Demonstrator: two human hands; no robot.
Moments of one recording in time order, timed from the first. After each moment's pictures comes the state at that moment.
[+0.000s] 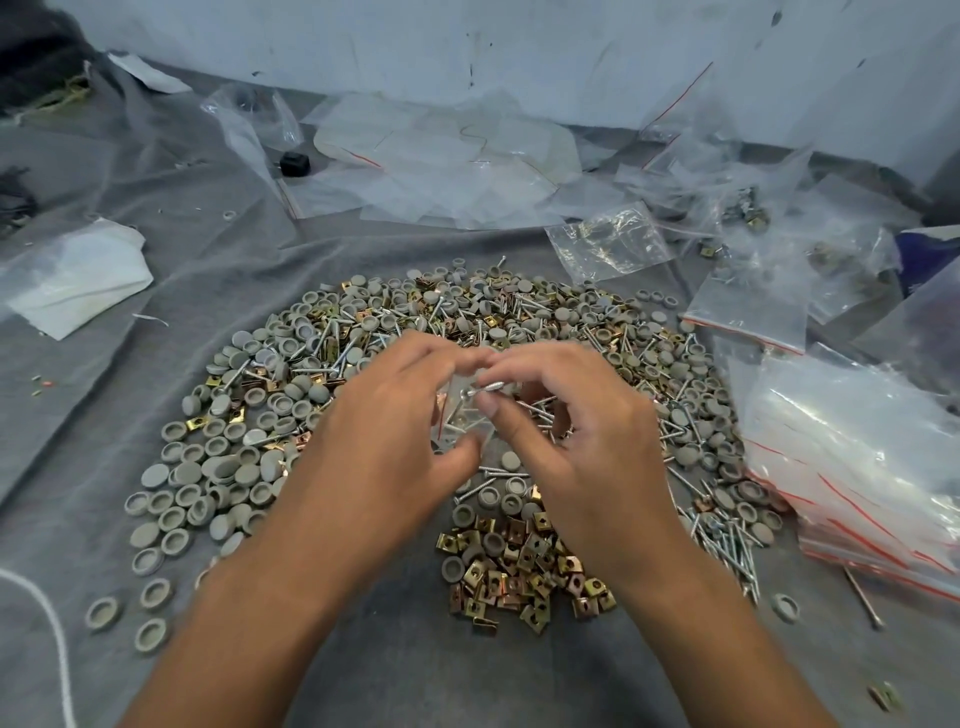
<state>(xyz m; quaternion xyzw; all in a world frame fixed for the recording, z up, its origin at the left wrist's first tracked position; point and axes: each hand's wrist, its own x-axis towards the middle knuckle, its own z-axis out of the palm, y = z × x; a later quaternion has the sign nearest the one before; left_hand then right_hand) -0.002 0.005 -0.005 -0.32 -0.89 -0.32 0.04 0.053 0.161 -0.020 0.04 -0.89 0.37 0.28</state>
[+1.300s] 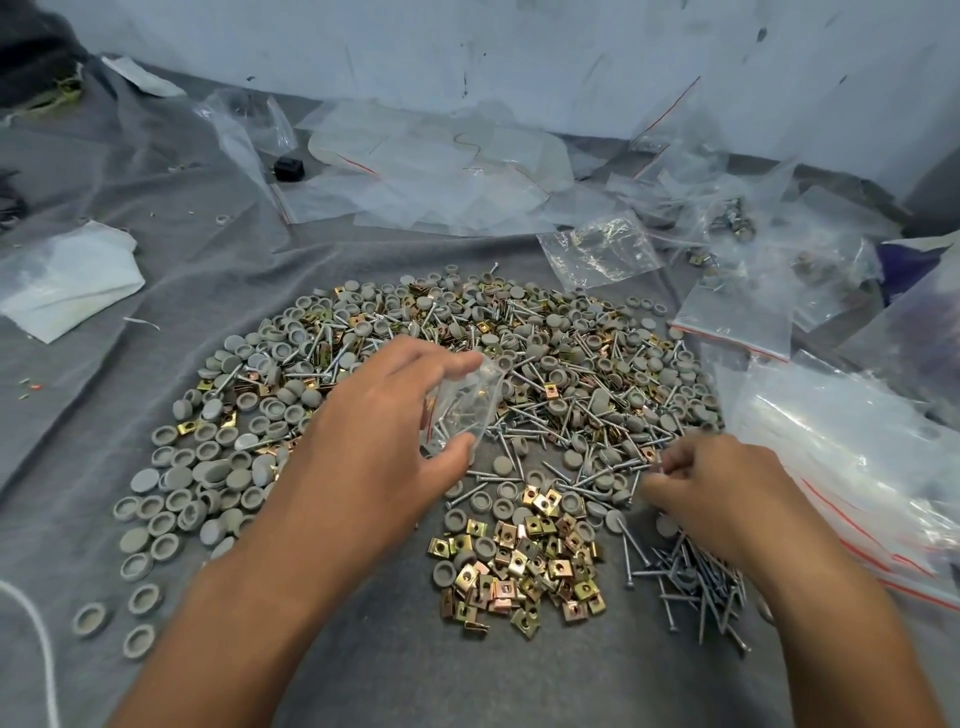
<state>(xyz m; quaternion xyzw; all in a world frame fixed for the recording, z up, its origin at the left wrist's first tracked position) -0.003 0.002 -0.007 -0.31 -0.90 -0.31 0.04 0.087 0.251 -0.017 -0.33 -0.92 0.20 -0.09</state>
